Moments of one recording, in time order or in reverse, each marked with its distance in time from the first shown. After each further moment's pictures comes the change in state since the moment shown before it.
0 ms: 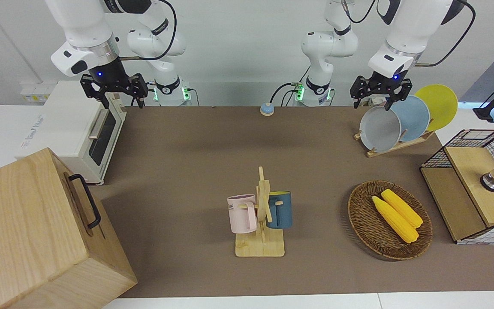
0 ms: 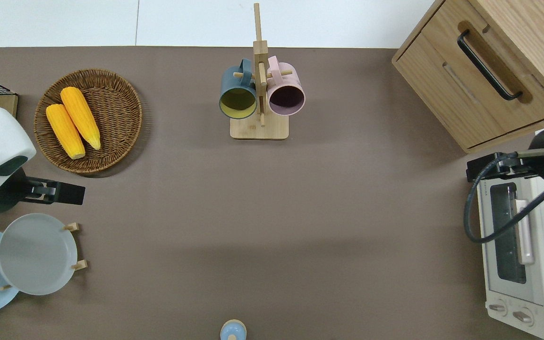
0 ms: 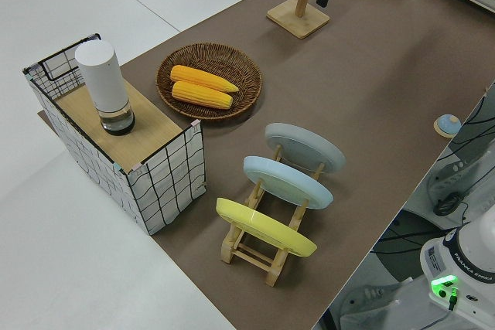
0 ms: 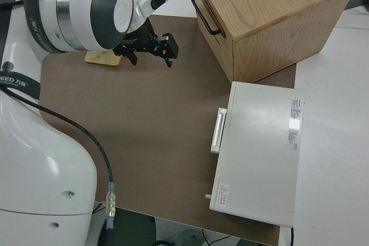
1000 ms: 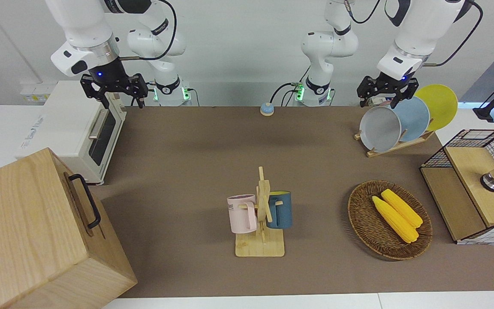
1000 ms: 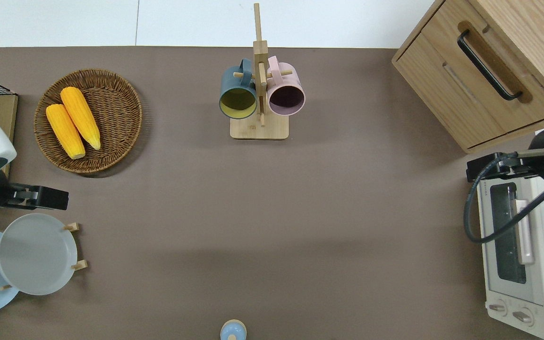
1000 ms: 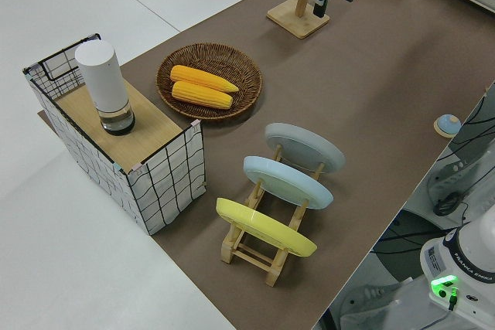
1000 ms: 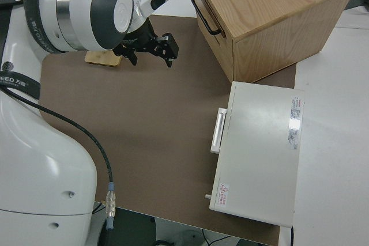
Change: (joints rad) left arm 0.008 0.000 0.042 -0.003 0.018 -0.047 0.018; right arm 0.000 0.000 0.000 0.000 0.000 0.000 0.000
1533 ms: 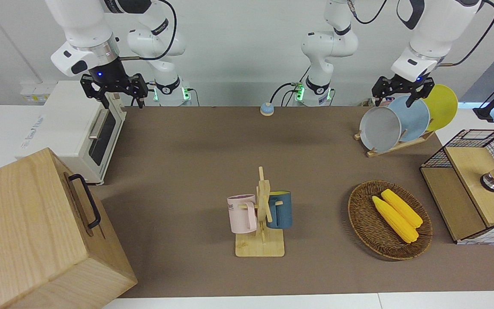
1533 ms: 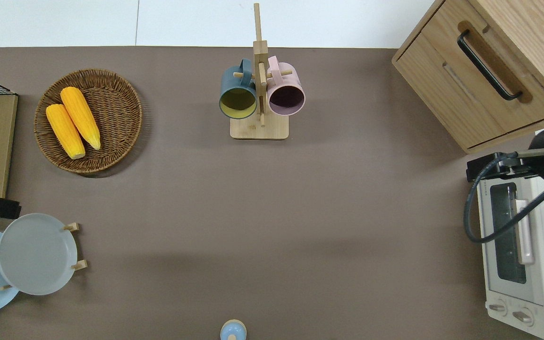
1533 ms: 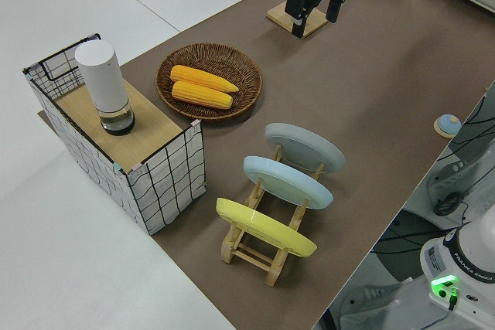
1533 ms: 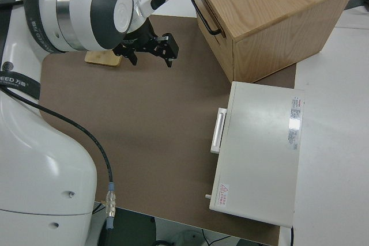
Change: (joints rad) left arm 0.051 0.000 0.082 -0.007 0.055 -0.010 0.175; right arm 0.000 0.000 0.000 0.000 0.000 0.000 0.000
